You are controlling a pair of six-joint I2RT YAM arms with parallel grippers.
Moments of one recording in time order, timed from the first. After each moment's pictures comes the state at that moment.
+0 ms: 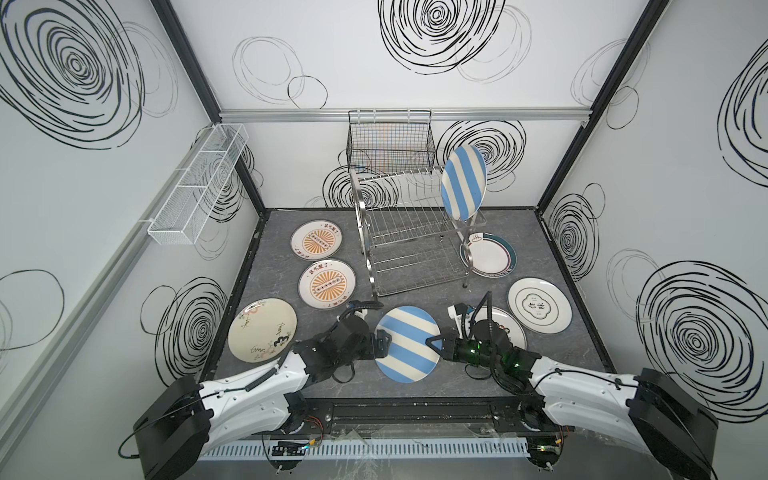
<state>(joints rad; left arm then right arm) -0.82 0.97 0.40 -0.21 -0.04 -0.85 0.83 0.95 0.17 0.31 -0.27 1.04</state>
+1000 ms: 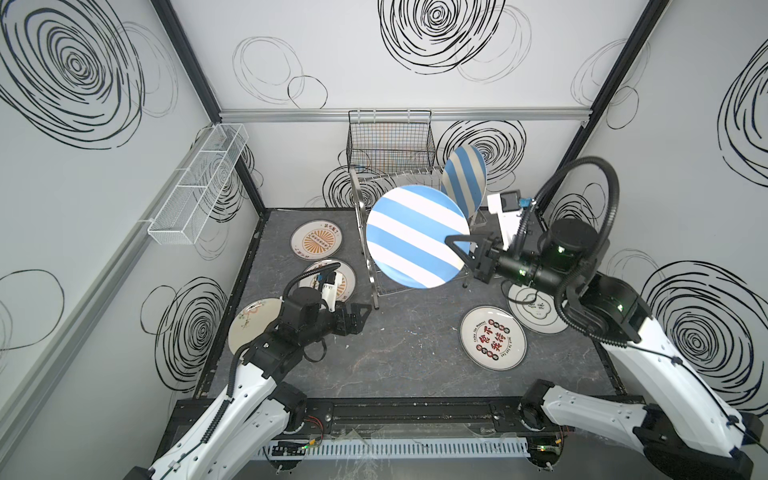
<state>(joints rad) -0.43 0.69 0.60 -0.46 0.27 -0.46 0.72 1.12 1.60 -0.58 -0.20 0.44</state>
